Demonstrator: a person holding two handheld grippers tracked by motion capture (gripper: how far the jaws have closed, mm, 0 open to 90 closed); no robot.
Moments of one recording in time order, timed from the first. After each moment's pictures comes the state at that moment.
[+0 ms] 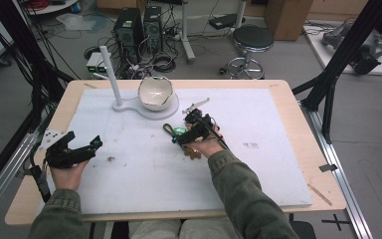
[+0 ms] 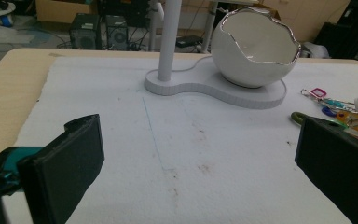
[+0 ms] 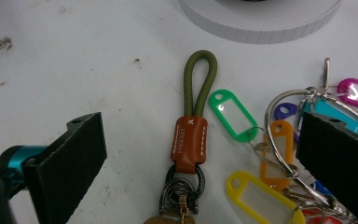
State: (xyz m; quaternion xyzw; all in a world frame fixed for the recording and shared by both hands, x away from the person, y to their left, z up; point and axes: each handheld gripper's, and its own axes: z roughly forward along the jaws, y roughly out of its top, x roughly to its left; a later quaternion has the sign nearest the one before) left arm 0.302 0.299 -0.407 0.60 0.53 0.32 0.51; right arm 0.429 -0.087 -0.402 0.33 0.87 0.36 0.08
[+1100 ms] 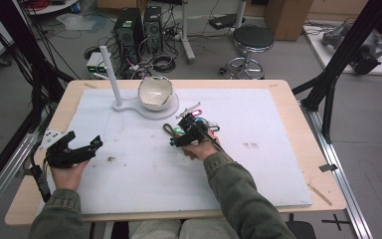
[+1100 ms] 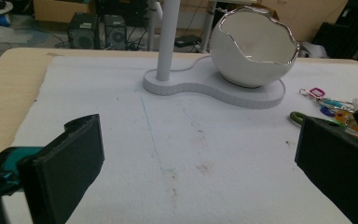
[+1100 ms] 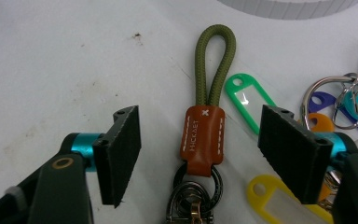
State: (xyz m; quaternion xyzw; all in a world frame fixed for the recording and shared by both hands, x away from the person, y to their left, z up) left arm 0.303 0.299 -0.407 0.60 0.53 0.31 0.51; right arm 0.428 -0.071 -0.418 0.33 0.88 0.32 0.08
